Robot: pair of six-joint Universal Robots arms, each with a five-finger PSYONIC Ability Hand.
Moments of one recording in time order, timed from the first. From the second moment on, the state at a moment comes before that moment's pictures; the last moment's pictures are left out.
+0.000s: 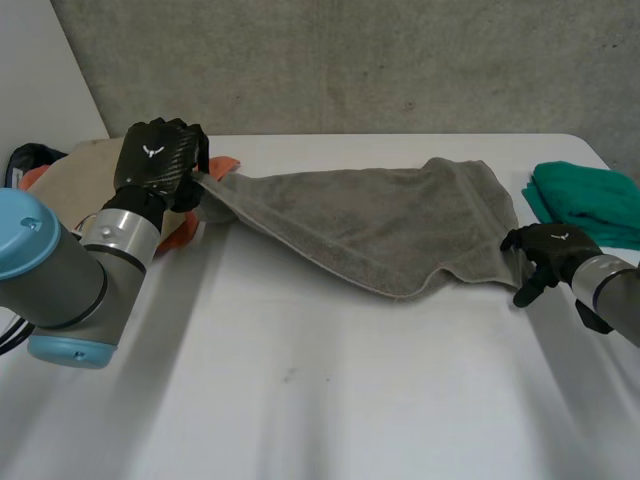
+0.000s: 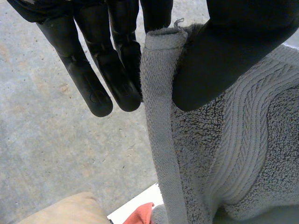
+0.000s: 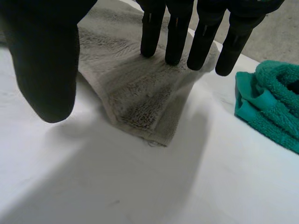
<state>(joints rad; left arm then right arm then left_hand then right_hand) 4.40 -1.94 -1.67 3.80 -1.44 3.30 1.60 -0.93 1.44 -0.06 1.28 2.80 1.16 1.20 1.20 1.20 0.99 0.45 0.44 0.45 0.45 0.28</state>
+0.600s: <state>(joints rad) 4.42 -1.73 -1.72 3.49 -1.44 3.31 1.56 -1.14 1.42 0.22 1.32 2.45 1.16 1.20 1.20 1.20 0.99 1.12 1.18 1.19 1.20 1.01</state>
